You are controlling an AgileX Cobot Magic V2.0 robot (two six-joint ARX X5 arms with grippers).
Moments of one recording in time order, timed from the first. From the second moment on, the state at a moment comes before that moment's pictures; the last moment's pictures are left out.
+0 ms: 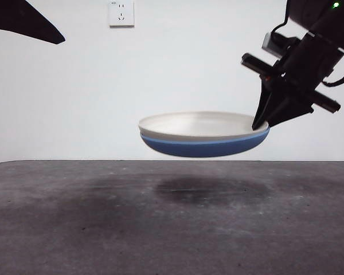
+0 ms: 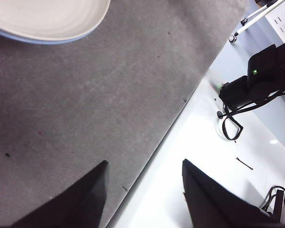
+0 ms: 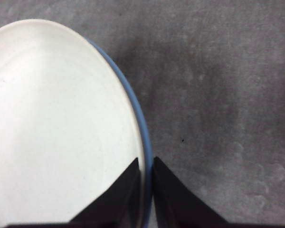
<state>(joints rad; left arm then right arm) -0.47 1.04 0.98 -0.88 0.71 0.06 0.24 1.56 1.08 -0.33 -0.33 0.32</state>
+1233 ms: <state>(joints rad) -0.47 1.03 0.98 -0.88 0.71 0.06 0.27 1.73 1.08 -0.23 -0.32 0.35</state>
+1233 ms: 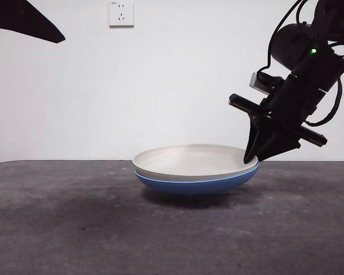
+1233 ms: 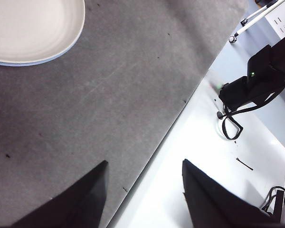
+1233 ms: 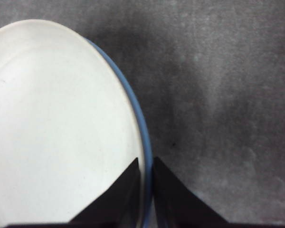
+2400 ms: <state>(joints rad) -0.47 1.03 0.98 -0.88 0.71 0.06 0.29 1.78 1.08 -0.20 -0.30 0.38</state>
